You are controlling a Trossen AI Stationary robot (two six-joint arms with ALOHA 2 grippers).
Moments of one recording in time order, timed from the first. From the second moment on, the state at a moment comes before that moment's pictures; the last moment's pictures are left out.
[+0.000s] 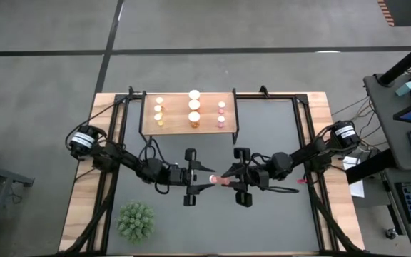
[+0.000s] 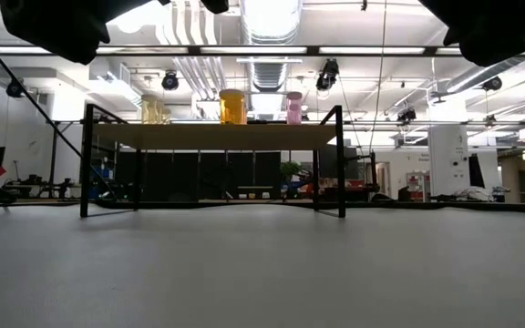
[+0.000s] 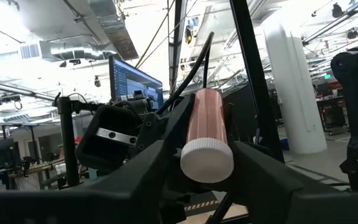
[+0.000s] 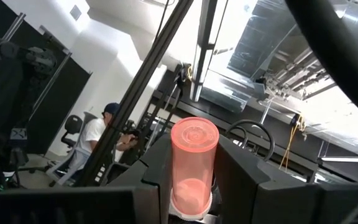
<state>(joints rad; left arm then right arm) -0.32 1.72 0.76 1.44 -0.19 0.29 0.30 1.70 0.68 1.57 -0.05 -0.53</state>
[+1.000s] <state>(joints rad) -0.35 1.63 0.70 1.32 -0.38 0.29 0.31 1.70 0.67 1.56 0.07 -0.51</state>
